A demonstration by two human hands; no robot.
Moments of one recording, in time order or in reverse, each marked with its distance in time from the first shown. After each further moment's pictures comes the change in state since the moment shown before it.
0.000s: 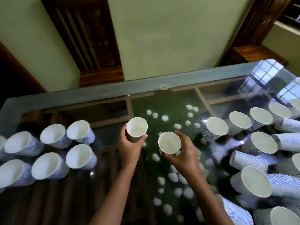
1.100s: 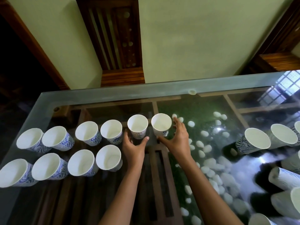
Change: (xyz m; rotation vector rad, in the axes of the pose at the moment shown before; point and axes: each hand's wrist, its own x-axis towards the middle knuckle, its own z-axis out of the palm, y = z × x) left_hand 0.051 -0.034 -0.056 -0.134 0.039 -0.204; right_hand 0.055 -0.056 0.108 -0.014 -0.072 -0.012
